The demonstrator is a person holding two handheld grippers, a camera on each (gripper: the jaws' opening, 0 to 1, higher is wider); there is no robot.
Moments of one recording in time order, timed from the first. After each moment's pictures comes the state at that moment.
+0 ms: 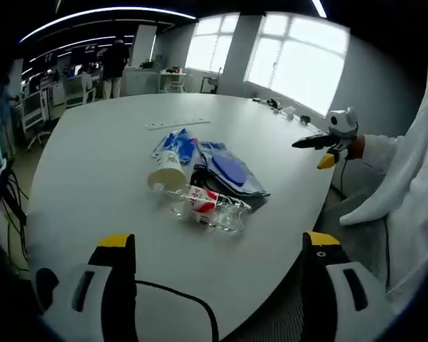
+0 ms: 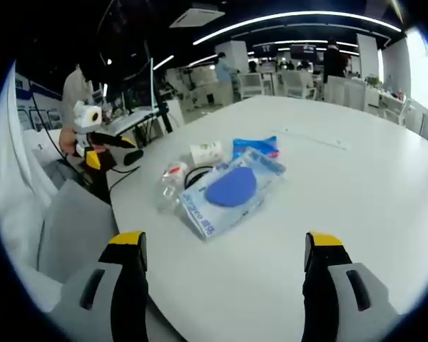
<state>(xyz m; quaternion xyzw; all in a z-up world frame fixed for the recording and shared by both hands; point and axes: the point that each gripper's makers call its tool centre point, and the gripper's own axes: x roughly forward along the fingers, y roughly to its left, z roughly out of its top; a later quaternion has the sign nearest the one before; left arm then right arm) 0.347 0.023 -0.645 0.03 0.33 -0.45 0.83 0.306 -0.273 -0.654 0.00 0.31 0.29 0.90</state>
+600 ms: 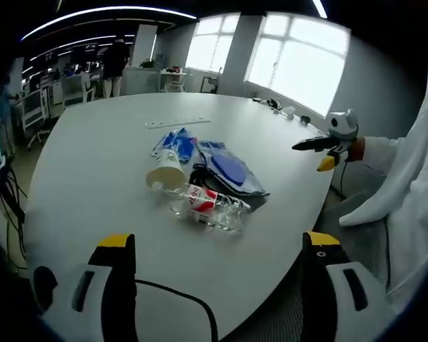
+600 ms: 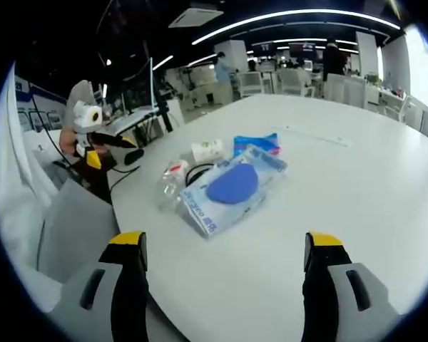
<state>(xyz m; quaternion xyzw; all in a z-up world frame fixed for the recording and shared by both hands) 0.345 0.022 -0.648 0.03 0.33 -0.45 0.83 0.302 -0.271 -0.659 0.01 0.31 0.29 0.90</state>
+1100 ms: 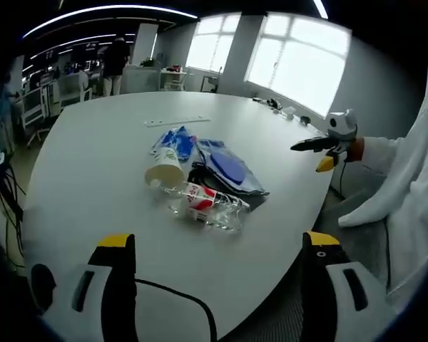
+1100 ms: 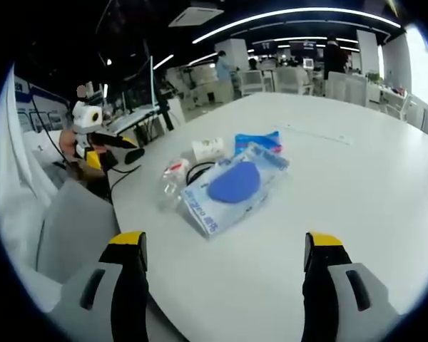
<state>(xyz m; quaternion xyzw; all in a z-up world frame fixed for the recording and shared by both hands) 0.344 0.022 -0.651 0.03 0.33 -0.45 0.83 0.303 -0.268 -0.662 0.01 0.32 0.30 0.90</state>
